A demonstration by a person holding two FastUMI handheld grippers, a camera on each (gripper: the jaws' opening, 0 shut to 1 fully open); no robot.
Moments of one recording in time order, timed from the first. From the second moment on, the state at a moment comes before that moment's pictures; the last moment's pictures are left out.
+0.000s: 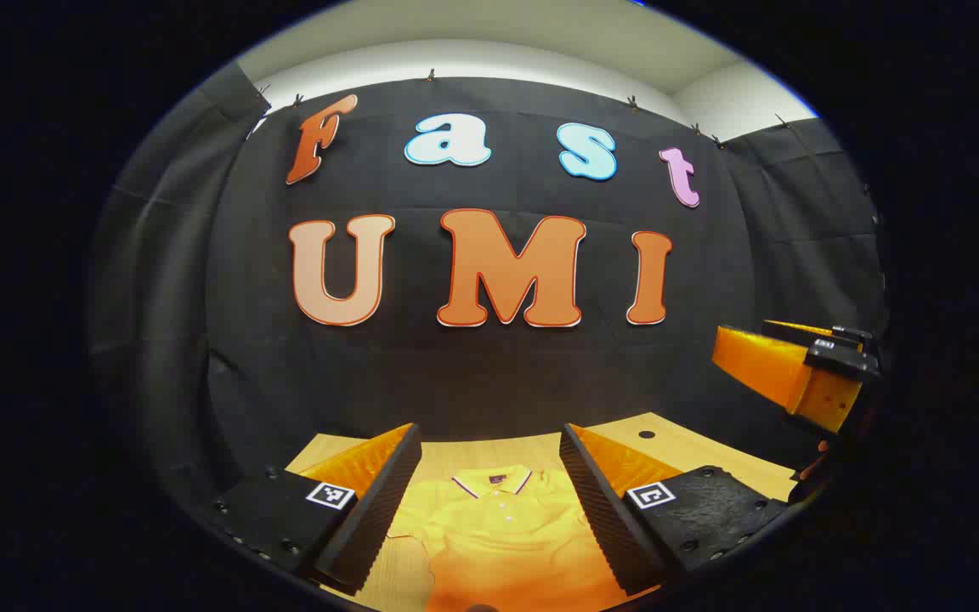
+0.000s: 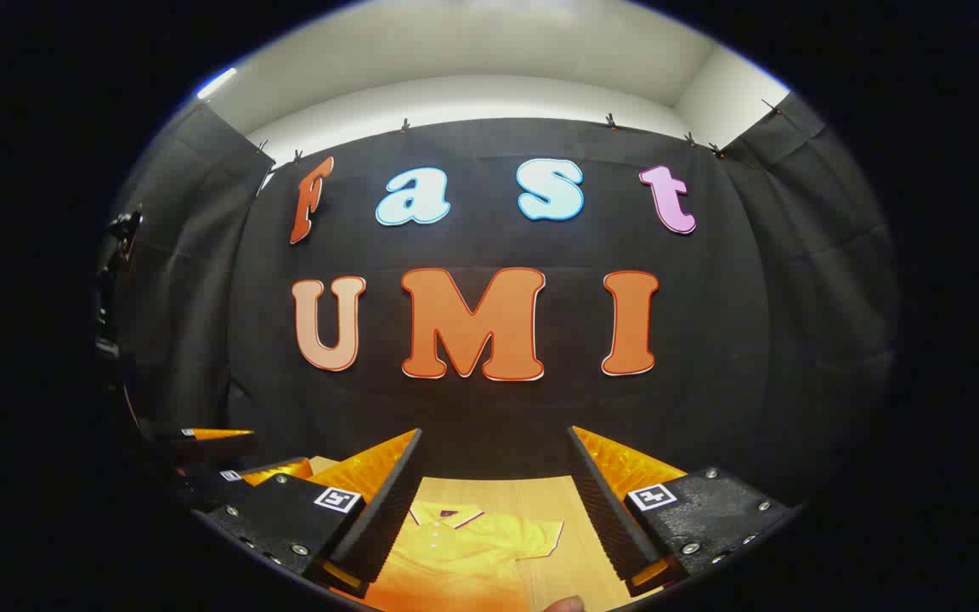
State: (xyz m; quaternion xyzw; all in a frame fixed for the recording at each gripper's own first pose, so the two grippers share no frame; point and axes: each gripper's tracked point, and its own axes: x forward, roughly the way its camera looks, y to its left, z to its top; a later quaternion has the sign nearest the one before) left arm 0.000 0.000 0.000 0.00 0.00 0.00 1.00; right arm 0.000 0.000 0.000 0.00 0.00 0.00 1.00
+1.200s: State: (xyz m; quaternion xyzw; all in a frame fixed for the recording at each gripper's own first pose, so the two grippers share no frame) left arm -0.026 0.075 0.050 -0.02 -0.02 0.00 1.00; right arm 0.015 0.002 0.042 0.04 0.05 0.02 1.00
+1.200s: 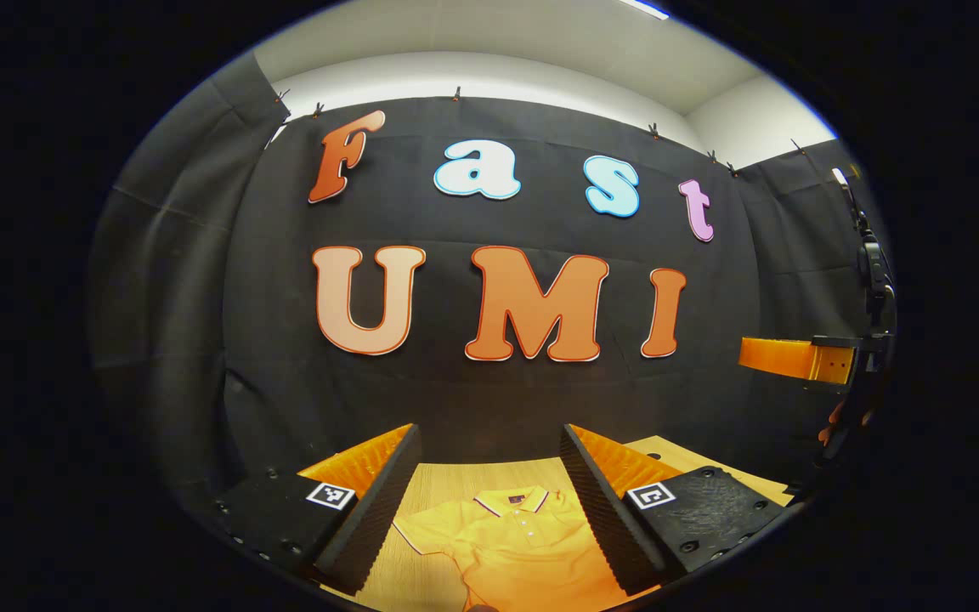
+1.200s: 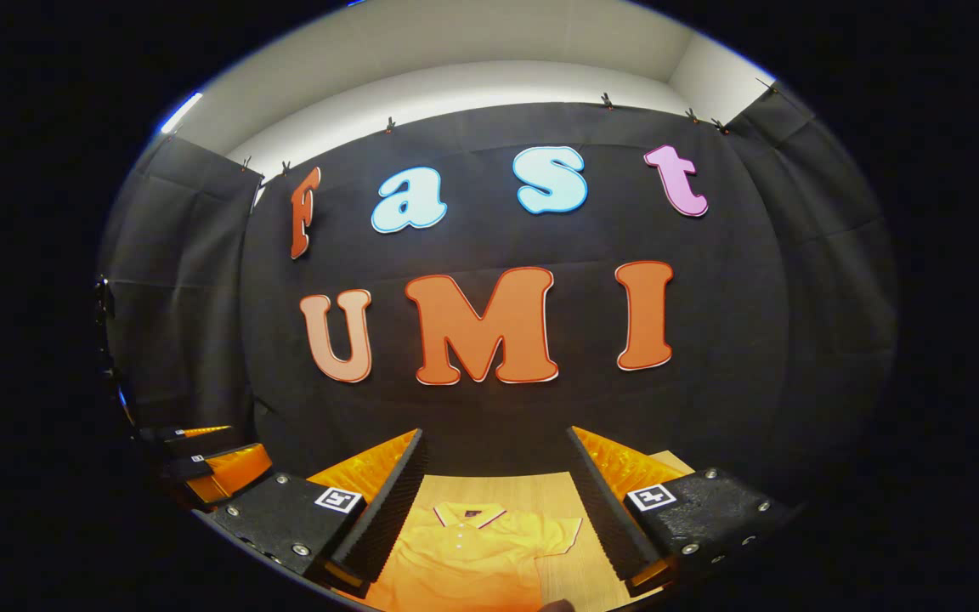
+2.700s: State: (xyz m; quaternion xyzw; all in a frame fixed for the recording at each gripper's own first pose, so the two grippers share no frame) left arm 0.014 0.083 -0.025 0.00 0.03 0.13 0.99; right arm 0.137 -0.043 -0.255 0.02 0.32 0.06 0.94
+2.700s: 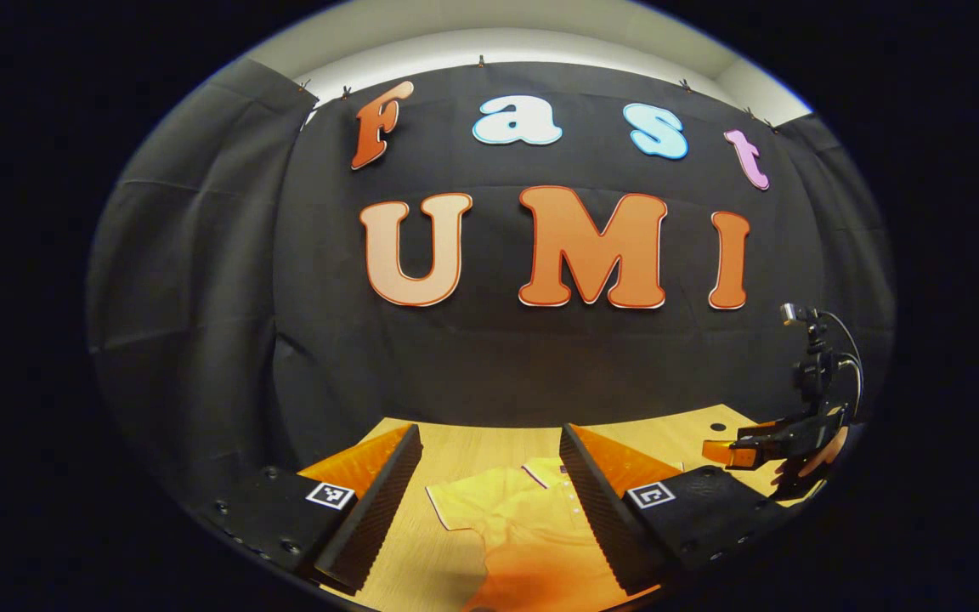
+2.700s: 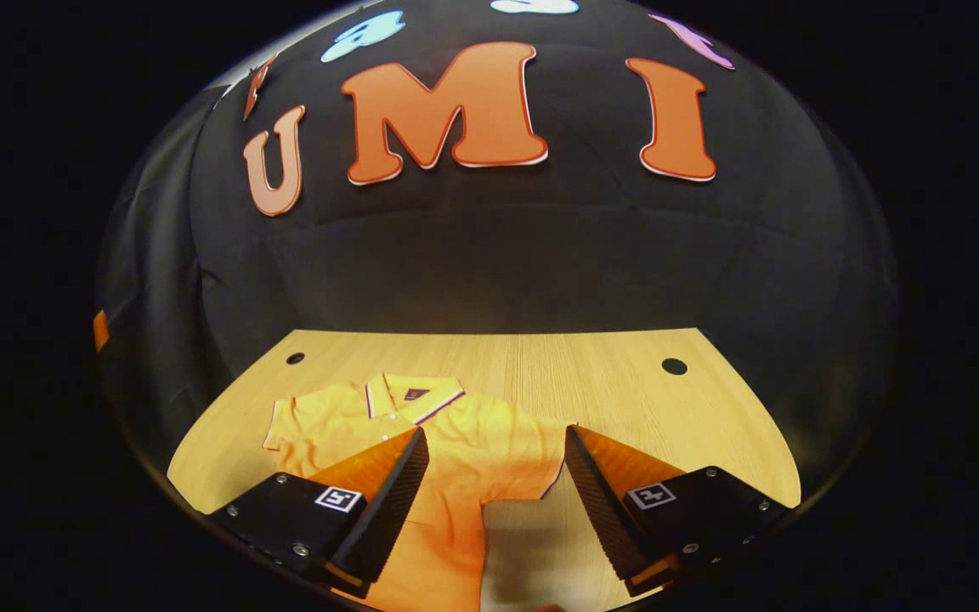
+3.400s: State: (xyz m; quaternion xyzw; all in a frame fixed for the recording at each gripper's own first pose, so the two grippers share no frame) left arm -0.001 0.092 -0.024 0.00 0.04 0.23 0.97; right arm 0.194 -0.081 -0.390 0.01 0.56 0.05 0.83
